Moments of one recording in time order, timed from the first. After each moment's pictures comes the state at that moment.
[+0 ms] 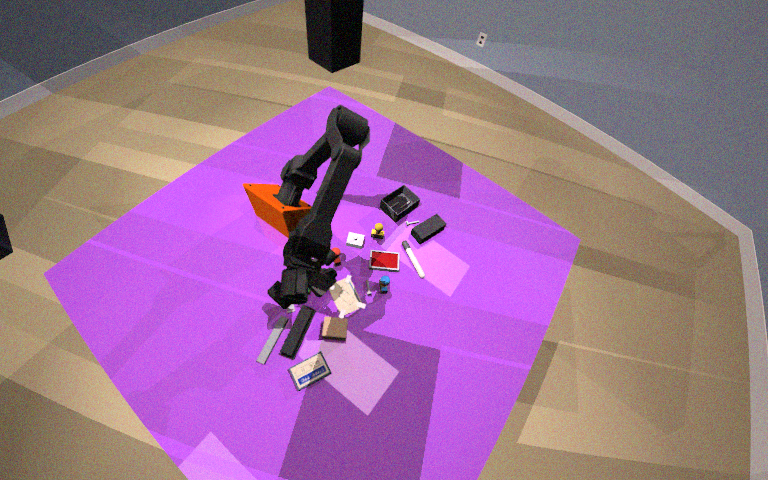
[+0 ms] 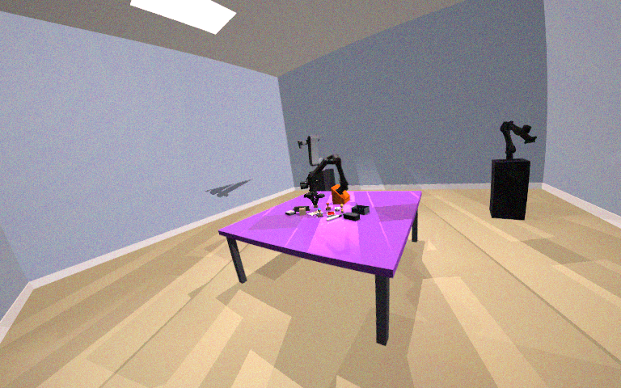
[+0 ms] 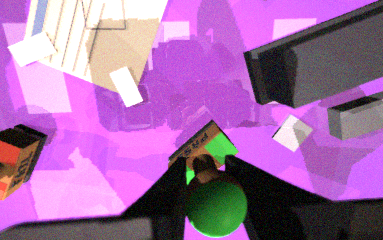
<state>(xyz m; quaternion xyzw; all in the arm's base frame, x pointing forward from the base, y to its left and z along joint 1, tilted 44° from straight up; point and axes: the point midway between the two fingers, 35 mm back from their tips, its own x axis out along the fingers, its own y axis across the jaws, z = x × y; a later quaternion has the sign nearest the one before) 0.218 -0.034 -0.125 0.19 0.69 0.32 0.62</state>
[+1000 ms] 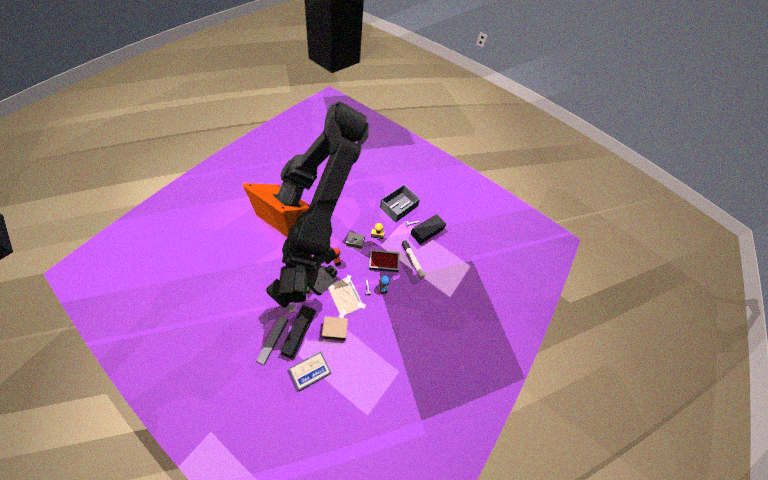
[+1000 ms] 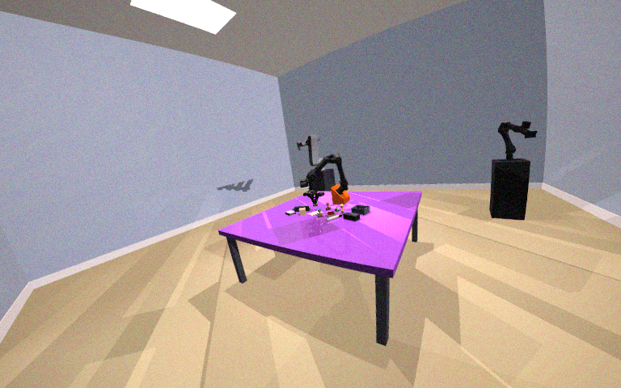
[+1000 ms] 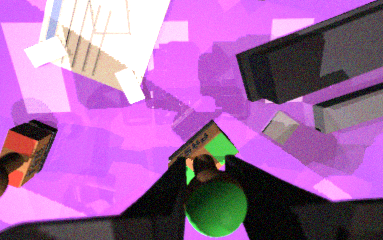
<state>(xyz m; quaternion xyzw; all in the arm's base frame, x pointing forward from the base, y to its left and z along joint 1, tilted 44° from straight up) 0.221 -0.044 -0.115 0.19 0.69 0.32 0.62</state>
